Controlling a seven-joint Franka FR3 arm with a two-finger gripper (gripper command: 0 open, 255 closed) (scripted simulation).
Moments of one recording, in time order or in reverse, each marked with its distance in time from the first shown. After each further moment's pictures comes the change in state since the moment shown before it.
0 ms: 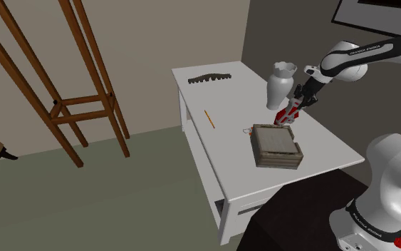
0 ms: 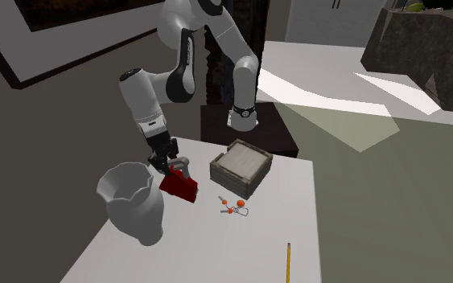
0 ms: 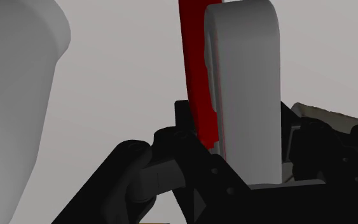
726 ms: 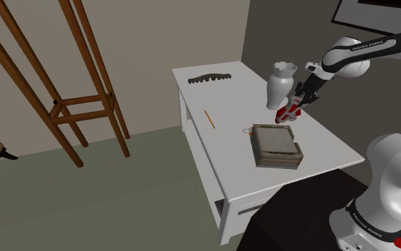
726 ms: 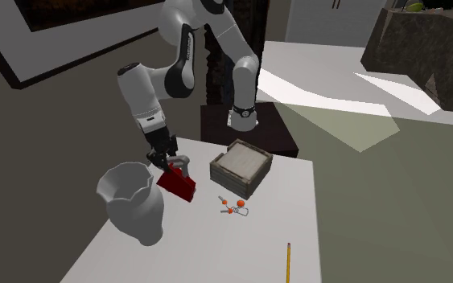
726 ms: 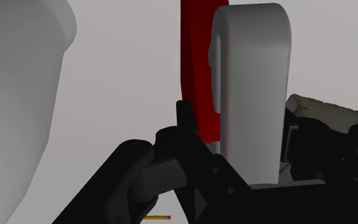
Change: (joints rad) arm -0.029 0.020 0.040 0.011 0.024 -0.034 -0.006
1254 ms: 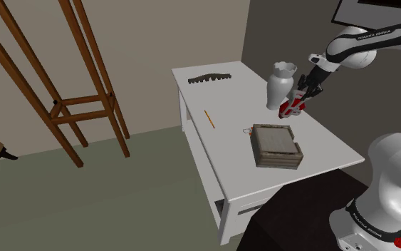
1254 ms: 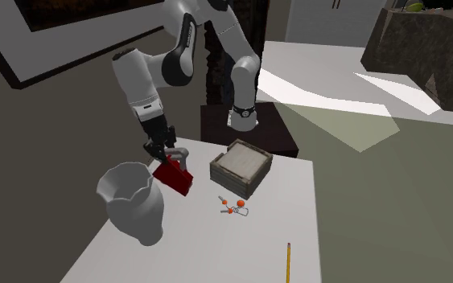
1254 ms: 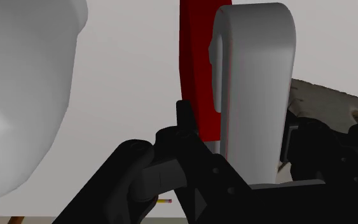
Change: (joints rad) arm -0.077 0.045 0.098 0.029 0.054 -0.079 -0.014
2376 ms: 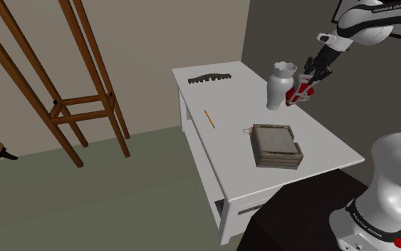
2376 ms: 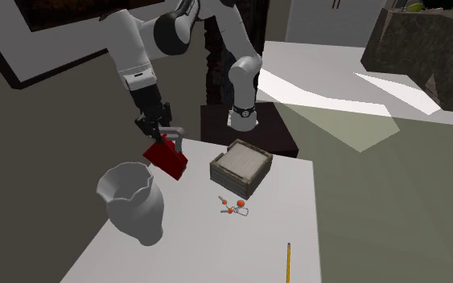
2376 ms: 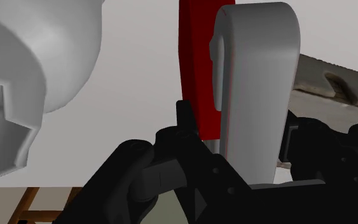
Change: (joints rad) arm -0.144 0.069 0.192 0.118 0.088 -0.197 -0.011
